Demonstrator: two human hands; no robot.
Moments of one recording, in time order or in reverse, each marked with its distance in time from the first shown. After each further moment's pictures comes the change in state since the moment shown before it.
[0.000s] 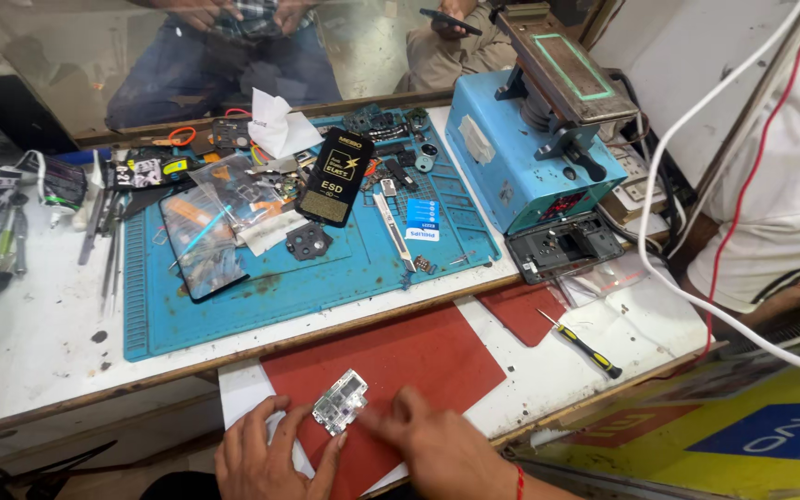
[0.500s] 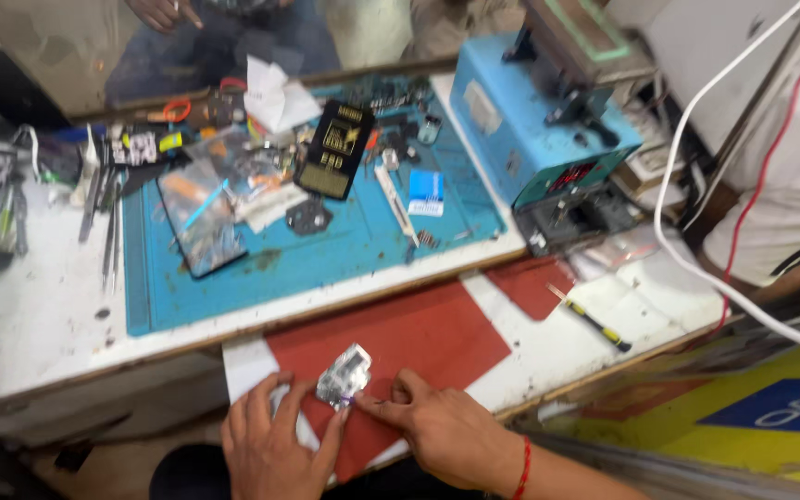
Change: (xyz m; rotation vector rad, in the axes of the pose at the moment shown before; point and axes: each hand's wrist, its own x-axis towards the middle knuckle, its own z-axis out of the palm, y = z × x) left_hand 0.001 0.013 -0.021 -0.031 0.033 0.072; right_hand -0.005 0.001 -0.003 0.032 0.096 -0.094
